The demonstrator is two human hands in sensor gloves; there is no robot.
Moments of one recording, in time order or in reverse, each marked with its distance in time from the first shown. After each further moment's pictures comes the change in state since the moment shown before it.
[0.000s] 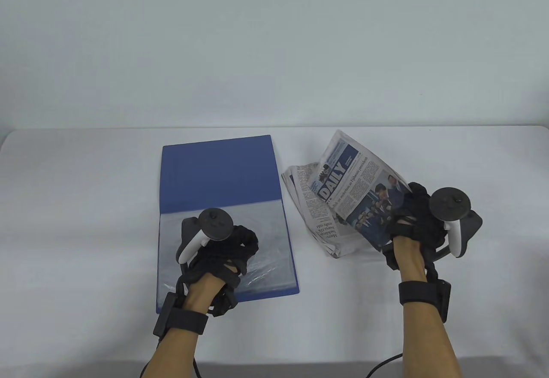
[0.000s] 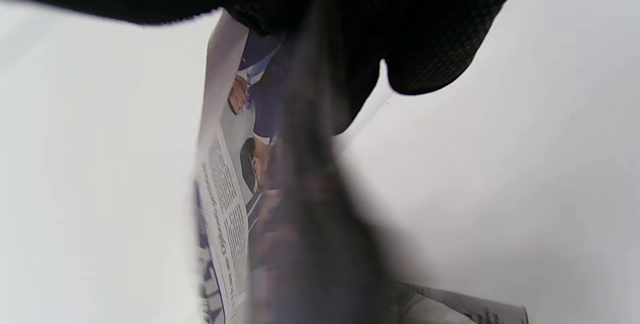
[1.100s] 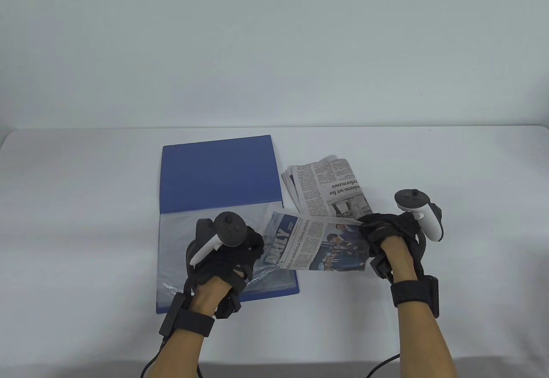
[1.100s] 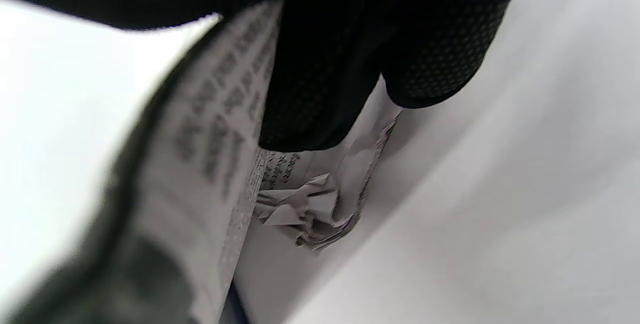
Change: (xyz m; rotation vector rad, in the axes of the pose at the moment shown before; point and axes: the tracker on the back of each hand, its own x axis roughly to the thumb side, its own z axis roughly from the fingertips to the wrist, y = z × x) left_hand 0.018 -0.011 0.000 0.030 -0.029 -0.173; right_hand -0.013 0.084 -0.010 0.762 0.233 -0.001
